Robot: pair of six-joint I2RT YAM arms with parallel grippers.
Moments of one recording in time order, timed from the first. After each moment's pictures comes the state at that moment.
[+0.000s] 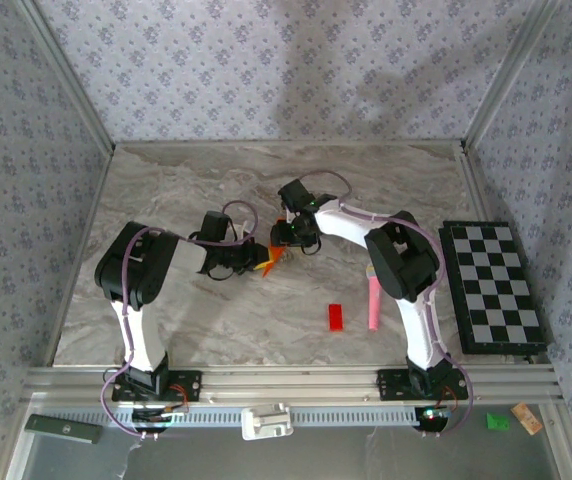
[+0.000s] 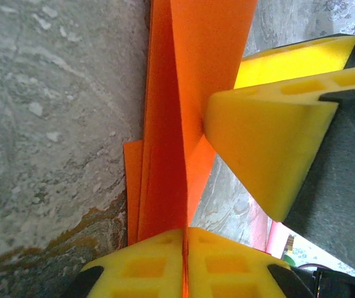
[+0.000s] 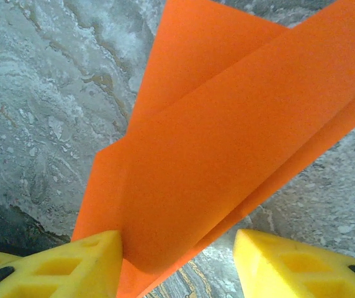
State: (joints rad) left arm -0.39 1.92 0.79 0.33 0.83 -0.79; right arm 0.64 2.12 1.53 -0.55 -0.16 0.50
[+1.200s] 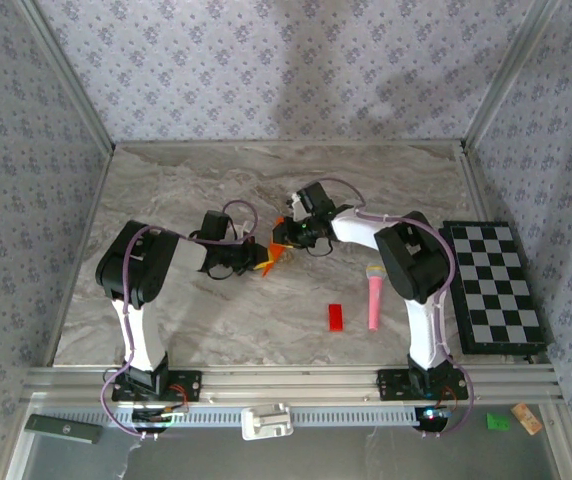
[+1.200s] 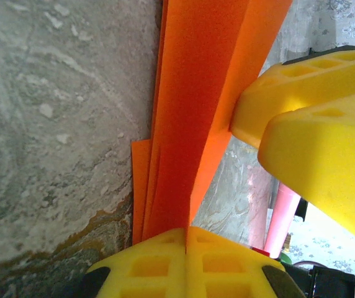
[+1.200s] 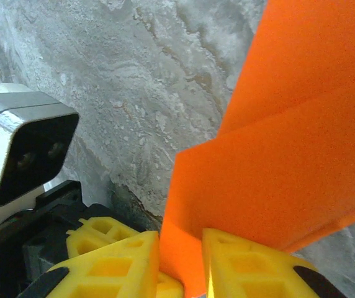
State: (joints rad) left arm -0.39 1.93 0.80 0.30 0.84 -0.80; right arm 0.57 2.05 1.32 -0.18 -0.53 0.61
